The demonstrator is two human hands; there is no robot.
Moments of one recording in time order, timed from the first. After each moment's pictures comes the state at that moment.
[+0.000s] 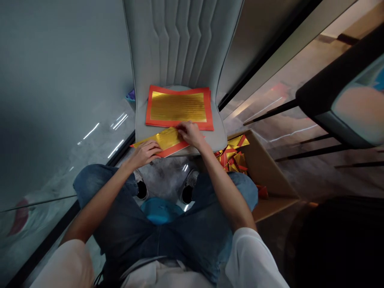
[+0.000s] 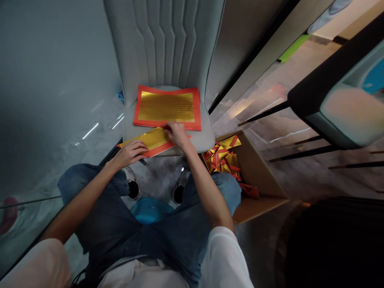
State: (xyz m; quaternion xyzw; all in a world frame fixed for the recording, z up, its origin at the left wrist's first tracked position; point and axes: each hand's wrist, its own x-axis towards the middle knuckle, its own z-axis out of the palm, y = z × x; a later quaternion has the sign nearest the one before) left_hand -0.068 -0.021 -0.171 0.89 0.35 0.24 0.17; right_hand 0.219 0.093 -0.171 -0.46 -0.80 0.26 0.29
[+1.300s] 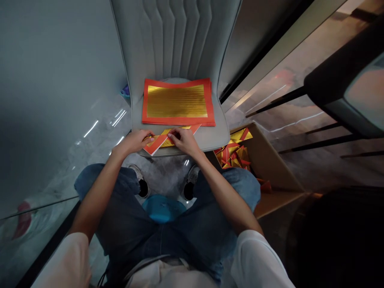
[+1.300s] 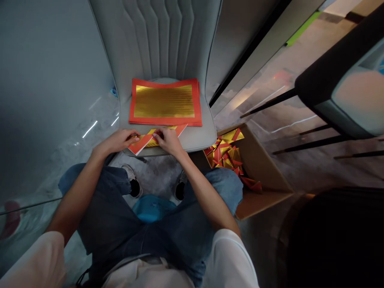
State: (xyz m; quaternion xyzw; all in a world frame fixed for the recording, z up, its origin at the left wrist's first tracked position) left_hand -0.074 0.033 -0.114 0.80 0.53 0.06 0.29; right_hand 0.188 0.038 -0.147 -0.49 -0.74 0.36 0.29
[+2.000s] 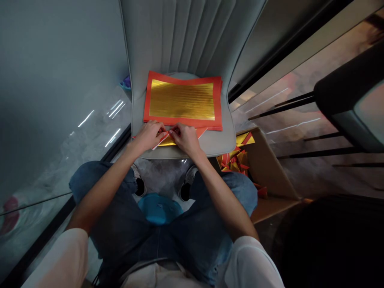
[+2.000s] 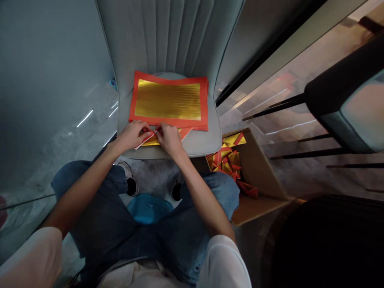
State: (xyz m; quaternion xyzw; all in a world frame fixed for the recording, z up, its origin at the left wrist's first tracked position) left_hand -0.030 0.059 -0.143 0.79 0.55 0.15 0.23; right_hand 0.172 0.061 -0.146 -0.57 -0.75 0.27 0.20
